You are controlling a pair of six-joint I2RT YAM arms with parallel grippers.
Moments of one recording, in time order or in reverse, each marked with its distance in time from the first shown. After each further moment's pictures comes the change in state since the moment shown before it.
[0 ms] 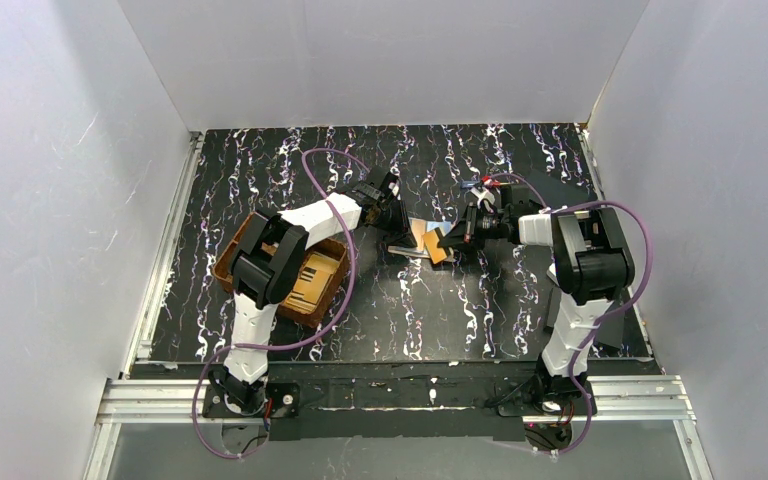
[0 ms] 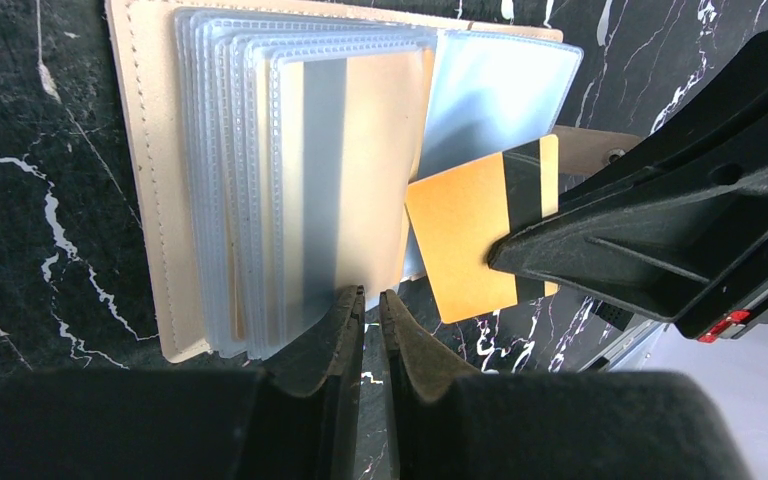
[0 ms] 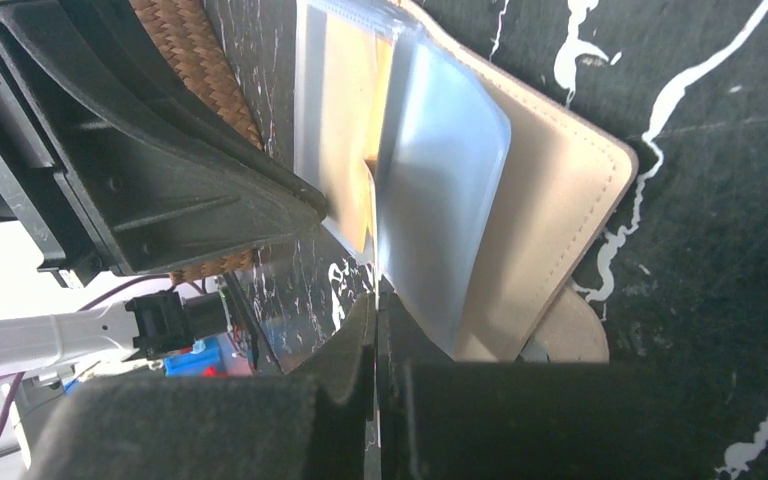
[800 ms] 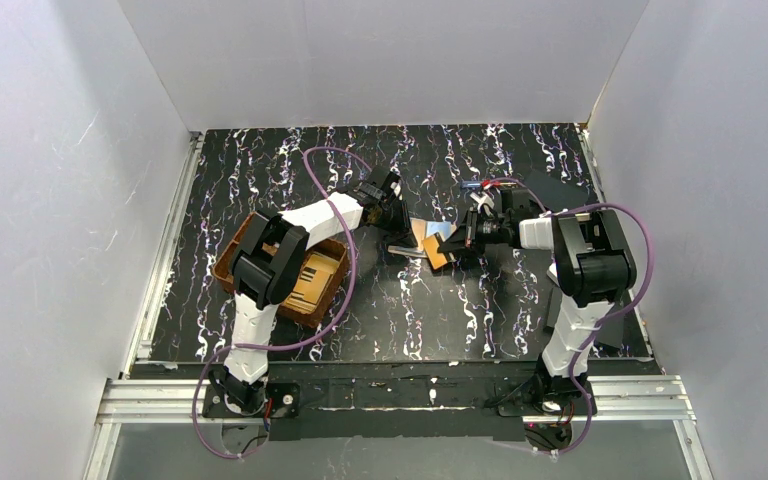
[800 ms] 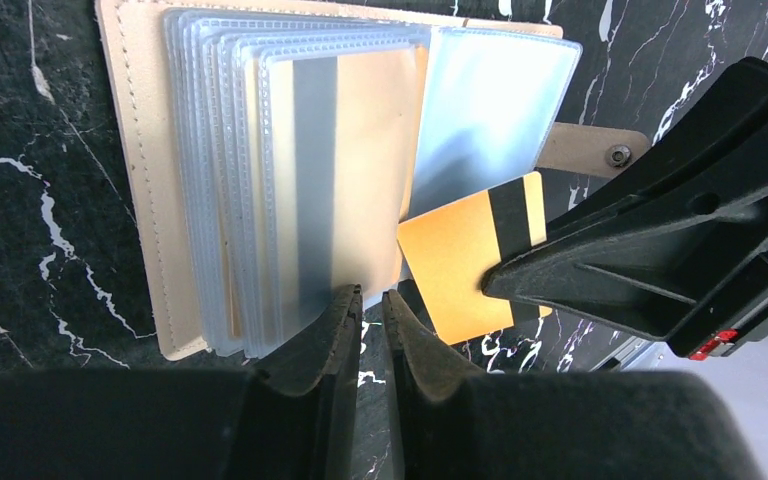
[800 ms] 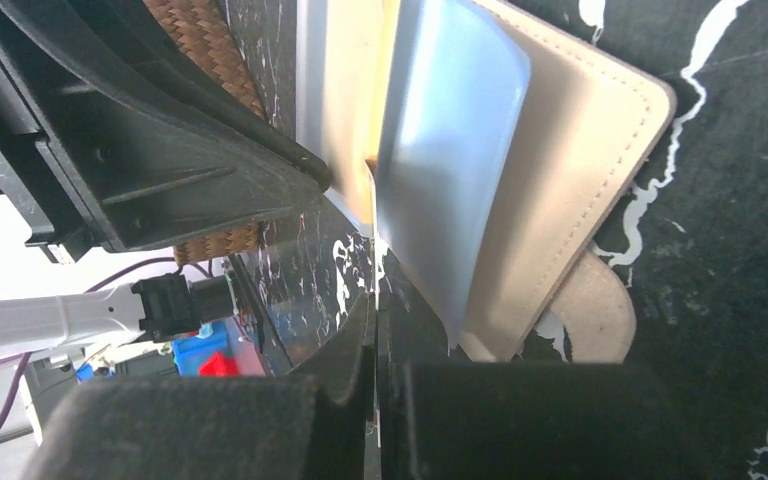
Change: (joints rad) left arm -0.008 0.000 0.016 -0.019 -0.012 0.015; right arm 0.001 -0.021 -0.037 0.010 -0.028 -0.004
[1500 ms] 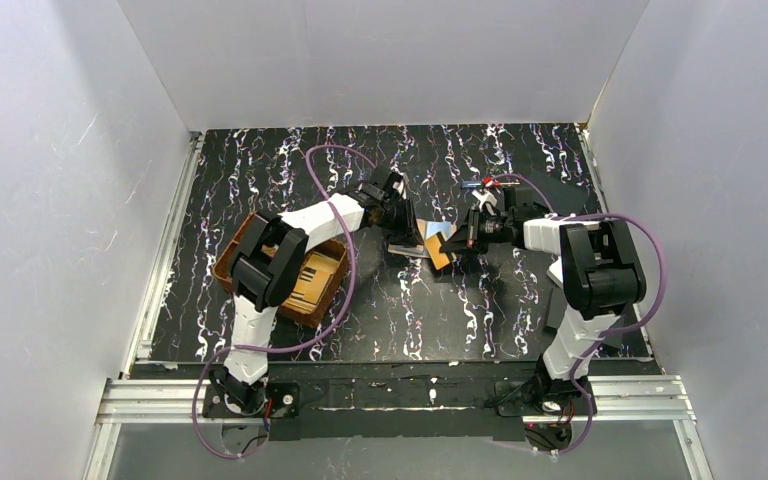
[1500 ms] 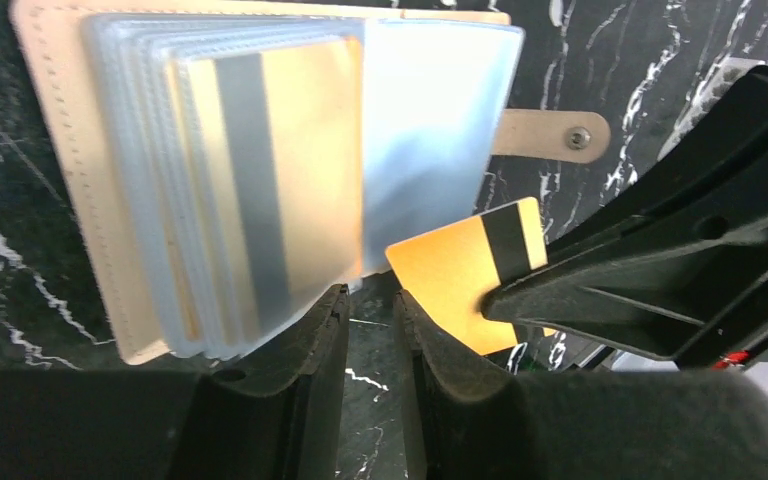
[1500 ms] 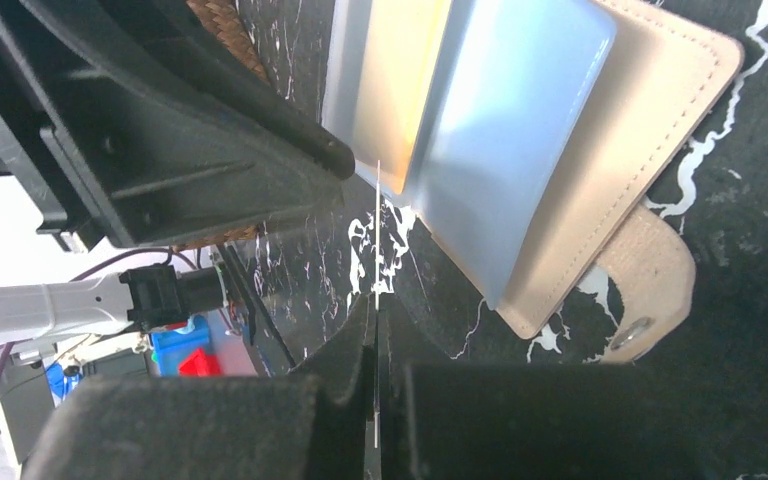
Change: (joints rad) left arm -0.026 -0.031 -0.019 0.043 0.034 0.006; right arm 0.005 -0.099 -0.019 -0.090 0.030 -0.052
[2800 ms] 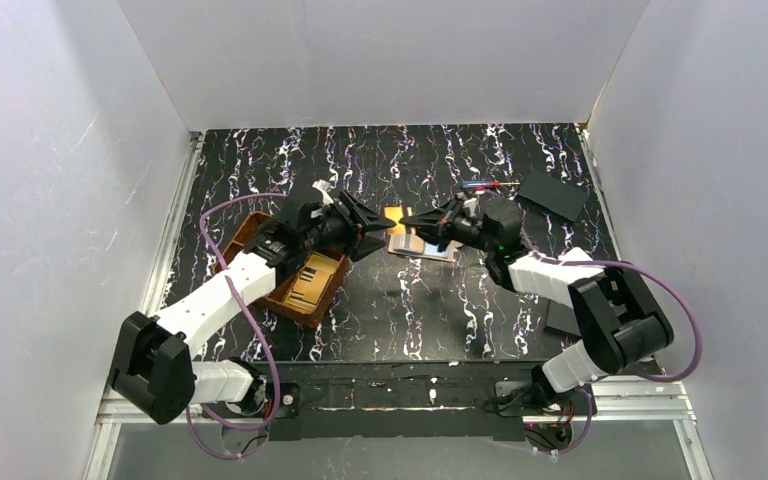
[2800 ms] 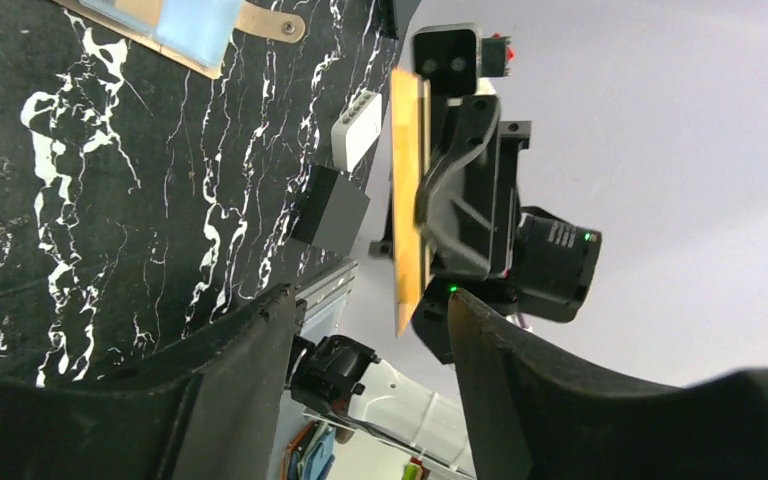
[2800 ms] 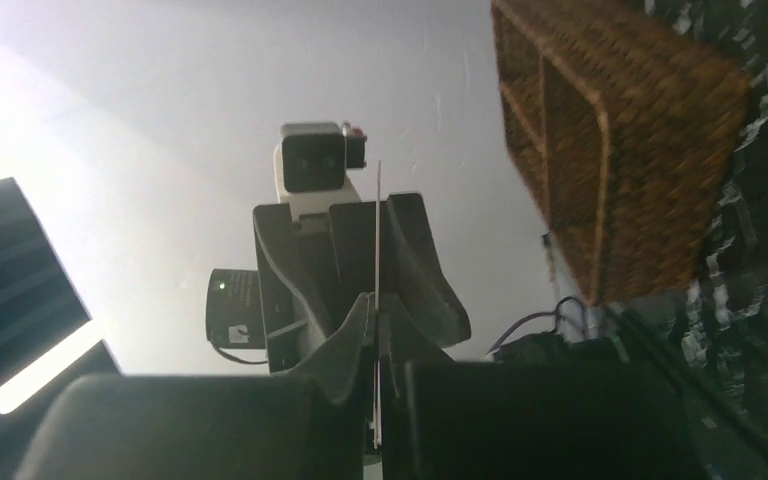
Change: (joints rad) left arm 0.114 -0.819 -0.627 0.270 0.040 -0.666; right arm 0.342 -0.285 -0.249 0.784 0.293 1.340
